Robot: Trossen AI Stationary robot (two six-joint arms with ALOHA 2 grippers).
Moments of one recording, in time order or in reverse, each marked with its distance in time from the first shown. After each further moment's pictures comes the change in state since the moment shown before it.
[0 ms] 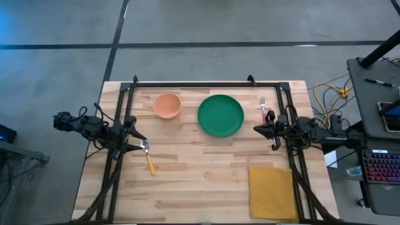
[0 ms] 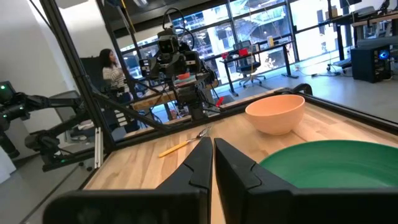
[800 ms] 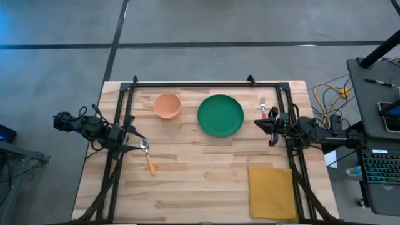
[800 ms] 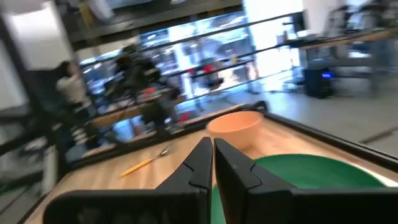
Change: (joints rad) left arm 0.000 0.000 0.000 0.001 -0.001 0.397; right arm 0.000 0.000 0.000 0.035 0.205 -0.036
